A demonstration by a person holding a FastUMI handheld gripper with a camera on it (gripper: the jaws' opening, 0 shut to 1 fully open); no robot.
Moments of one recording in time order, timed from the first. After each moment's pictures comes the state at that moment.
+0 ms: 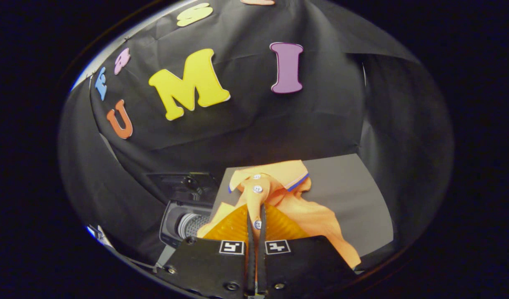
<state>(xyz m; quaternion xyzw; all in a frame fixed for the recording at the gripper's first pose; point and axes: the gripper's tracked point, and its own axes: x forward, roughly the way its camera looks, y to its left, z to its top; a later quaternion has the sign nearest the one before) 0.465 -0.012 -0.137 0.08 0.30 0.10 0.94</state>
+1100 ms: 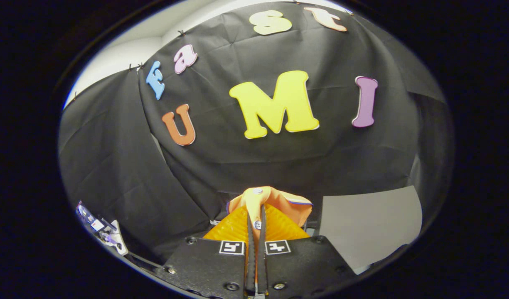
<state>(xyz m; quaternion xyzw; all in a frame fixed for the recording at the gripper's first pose) 0.424 0.218 -0.059 0.06 0.23 0.25 0.94</state>
